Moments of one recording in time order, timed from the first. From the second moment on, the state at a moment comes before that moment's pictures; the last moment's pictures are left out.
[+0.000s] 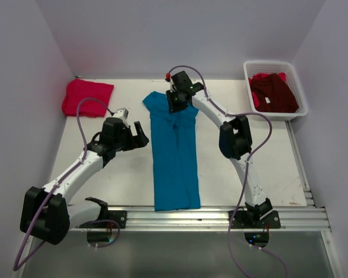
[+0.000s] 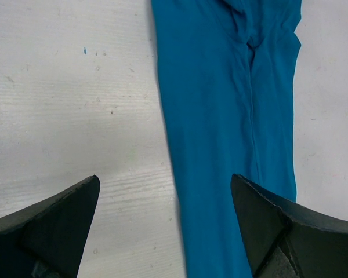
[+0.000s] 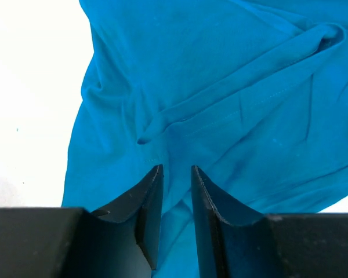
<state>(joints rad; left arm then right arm) -0.32 1.16 0.70 -0.25 0.08 -0.52 0.54 2.43 2.27 -0.75 -0.09 0.20</state>
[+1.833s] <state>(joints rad) -0.34 2.05 1.24 0.15 0.18 -0.72 0.54 1.36 1.29 -0.66 0.12 0.25</state>
